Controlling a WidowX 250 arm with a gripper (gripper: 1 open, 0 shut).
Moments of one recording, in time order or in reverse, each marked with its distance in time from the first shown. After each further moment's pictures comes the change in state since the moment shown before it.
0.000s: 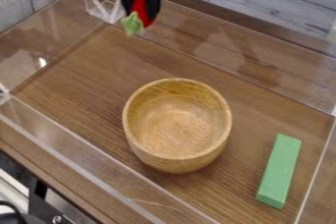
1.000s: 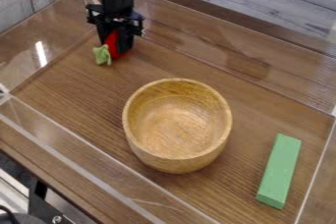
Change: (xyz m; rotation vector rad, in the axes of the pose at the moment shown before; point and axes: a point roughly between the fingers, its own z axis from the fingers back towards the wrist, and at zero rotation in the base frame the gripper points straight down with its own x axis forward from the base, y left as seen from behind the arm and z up) arm 0.004 0.067 -0.072 0.053 0.102 -0.239
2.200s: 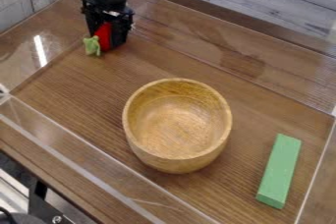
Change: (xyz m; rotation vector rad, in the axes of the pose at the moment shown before) arm 0.018 0.023 0.002 0.050 -0.011 -0.051
